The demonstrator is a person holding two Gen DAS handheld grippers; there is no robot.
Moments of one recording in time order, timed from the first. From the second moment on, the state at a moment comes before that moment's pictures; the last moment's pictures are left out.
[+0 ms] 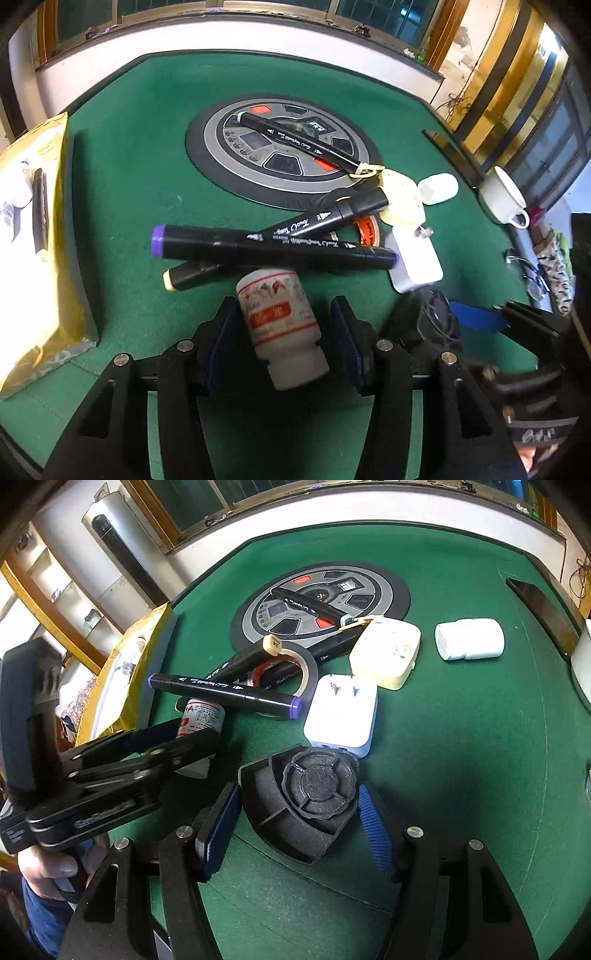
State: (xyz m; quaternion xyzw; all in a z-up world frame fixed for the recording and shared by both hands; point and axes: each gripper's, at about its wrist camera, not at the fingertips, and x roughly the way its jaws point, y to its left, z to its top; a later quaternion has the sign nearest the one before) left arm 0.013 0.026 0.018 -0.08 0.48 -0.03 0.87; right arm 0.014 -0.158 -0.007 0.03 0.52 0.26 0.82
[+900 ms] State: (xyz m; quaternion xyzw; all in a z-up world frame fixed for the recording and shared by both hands) left arm -0.057 0.012 0.008 0.00 0.44 -0.02 0.90; right arm -0.018 -0.121 -0.009 -0.08 0.47 0.27 0.83
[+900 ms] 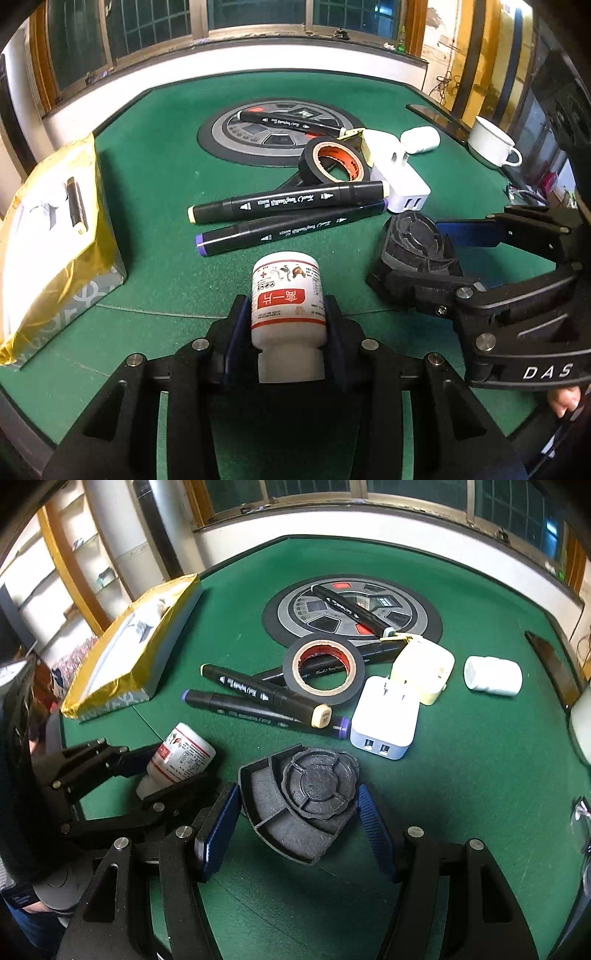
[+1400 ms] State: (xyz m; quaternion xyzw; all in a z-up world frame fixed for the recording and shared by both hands) left arm -0.058 0.012 0.008 0.00 0.44 -0.02 0.90; right arm -0.032 -0.130 -0.021 -0.12 0.42 0.28 0.85
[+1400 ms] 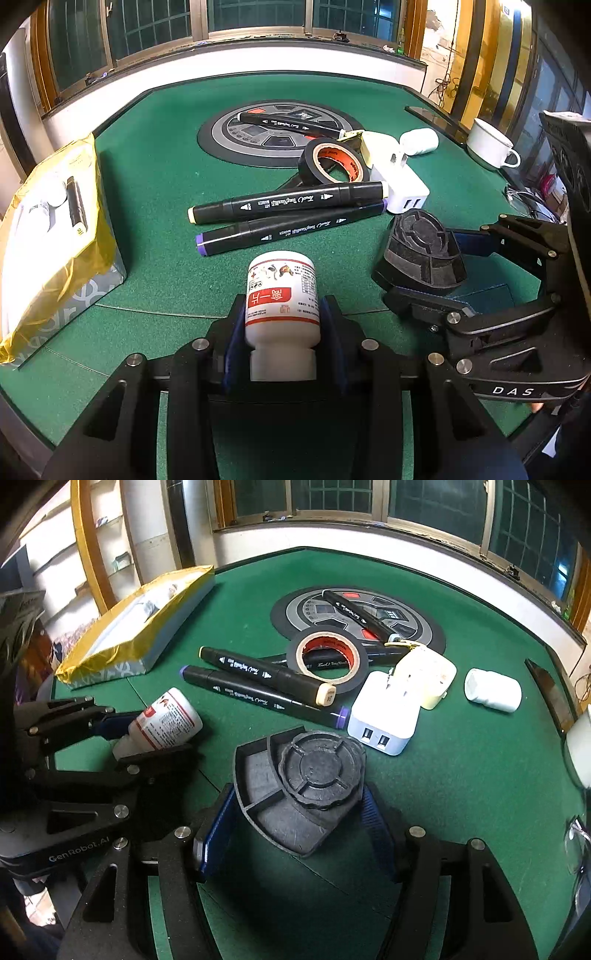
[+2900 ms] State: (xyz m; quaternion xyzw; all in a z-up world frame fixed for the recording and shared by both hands) left arm -0.075 0.011 0.029 0.03 0.37 0.04 0.93; right arm -0.031 -0.138 0.001 -0.07 0.40 0.29 0.87
